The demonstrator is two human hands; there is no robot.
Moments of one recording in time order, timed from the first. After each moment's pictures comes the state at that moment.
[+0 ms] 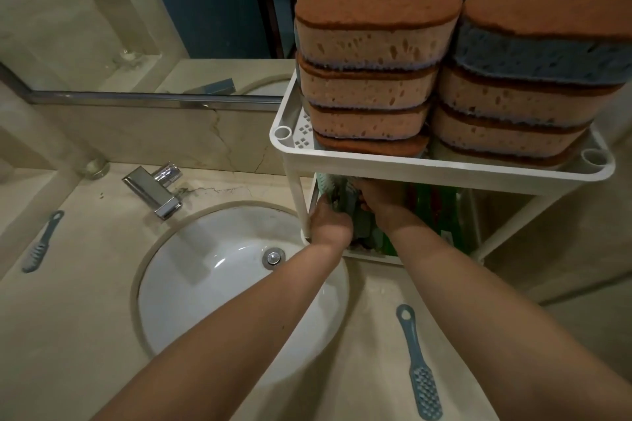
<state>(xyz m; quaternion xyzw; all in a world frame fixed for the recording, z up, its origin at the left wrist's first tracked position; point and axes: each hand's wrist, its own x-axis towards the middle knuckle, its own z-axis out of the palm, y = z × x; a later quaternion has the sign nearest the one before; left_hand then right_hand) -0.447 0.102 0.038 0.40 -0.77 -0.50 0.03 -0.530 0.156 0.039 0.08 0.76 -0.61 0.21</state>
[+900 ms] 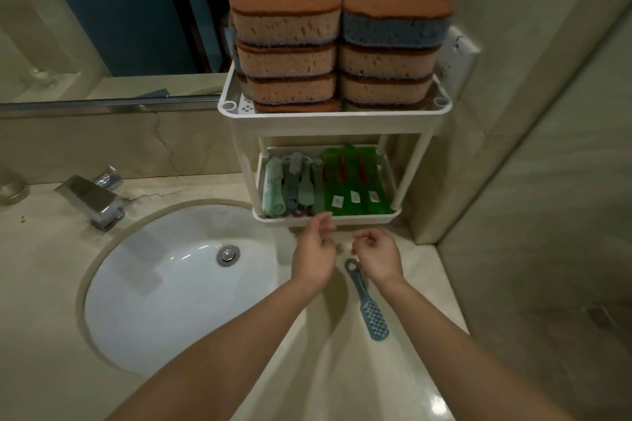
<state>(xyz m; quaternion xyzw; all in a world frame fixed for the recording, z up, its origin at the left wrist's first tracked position) -0.352 0.174 0.000 0.16 -0.79 -0.60 0.03 -0.377 0.292 0.005 0.10 0.83 -0.54 0.11</state>
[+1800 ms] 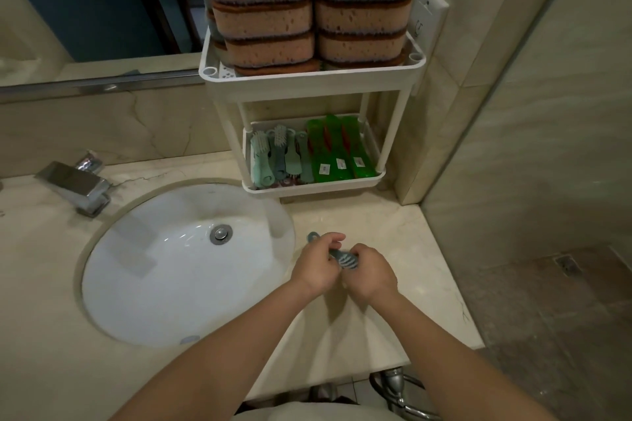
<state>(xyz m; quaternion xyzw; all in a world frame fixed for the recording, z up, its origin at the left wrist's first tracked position) -0.291 0.184 -0.031 0.08 -0.85 -0.50 -0.15 -0.298 0.308 -0.032 0.04 0.94 -0.29 0.18</state>
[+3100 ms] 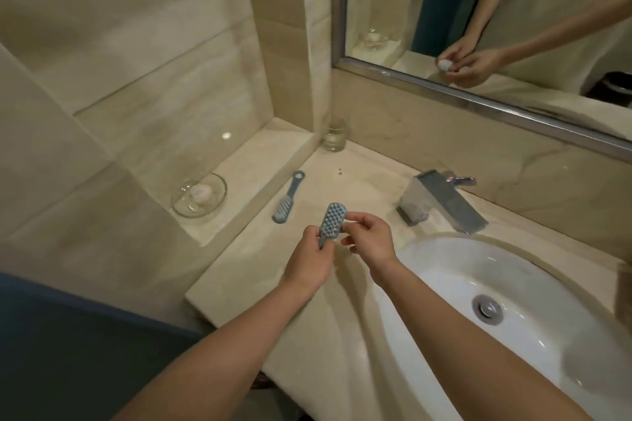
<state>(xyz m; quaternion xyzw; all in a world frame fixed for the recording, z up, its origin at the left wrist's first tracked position) -0.137 -0.326 -0.022 0.48 -0.70 -0.52 0.12 -0.242 -0.262 0.014 -0.12 0.71 -0.57 0.39</state>
